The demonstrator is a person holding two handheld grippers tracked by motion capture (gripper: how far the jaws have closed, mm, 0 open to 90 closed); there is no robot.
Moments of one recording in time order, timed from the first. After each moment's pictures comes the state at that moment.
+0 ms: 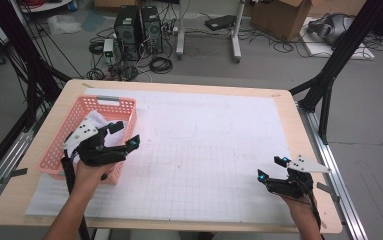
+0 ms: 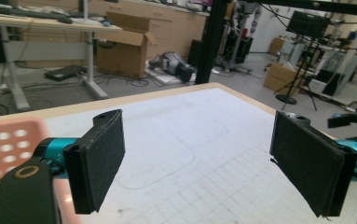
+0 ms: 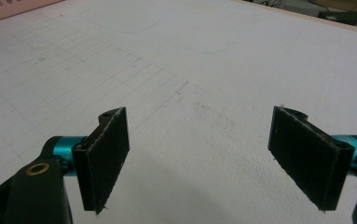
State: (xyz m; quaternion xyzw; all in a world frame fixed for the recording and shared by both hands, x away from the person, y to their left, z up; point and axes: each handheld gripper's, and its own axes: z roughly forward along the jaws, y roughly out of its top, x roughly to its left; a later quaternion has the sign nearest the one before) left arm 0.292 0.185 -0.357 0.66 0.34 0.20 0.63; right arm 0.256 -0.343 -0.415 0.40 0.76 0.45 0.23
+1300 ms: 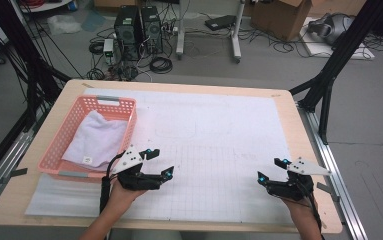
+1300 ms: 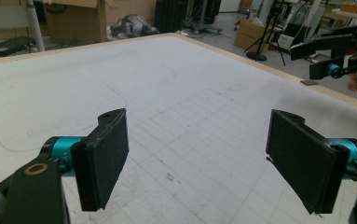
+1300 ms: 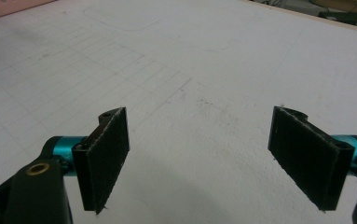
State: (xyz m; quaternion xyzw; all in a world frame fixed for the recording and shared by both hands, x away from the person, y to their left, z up) left arm 0.272 0.118 -0.418 0.73 0.30 0.15 0.60; right arm 0.250 -0.342 -0.415 0.40 0.76 0.45 0.24
